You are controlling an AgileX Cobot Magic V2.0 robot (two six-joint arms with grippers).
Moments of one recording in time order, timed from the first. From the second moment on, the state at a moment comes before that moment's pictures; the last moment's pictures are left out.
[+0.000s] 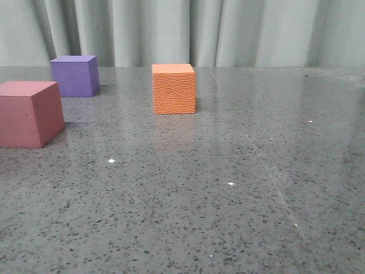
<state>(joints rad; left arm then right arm) -0.02 0.80 -0.89 -0.08 0.79 -0.10 0.08 -0.01 0.03 0.00 0.18 0.19</state>
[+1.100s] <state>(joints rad) -0.72 1.76 -1.67 0.36 0.76 -0.72 0.08 -0.01 0.03 0.00 0.18 0.19</state>
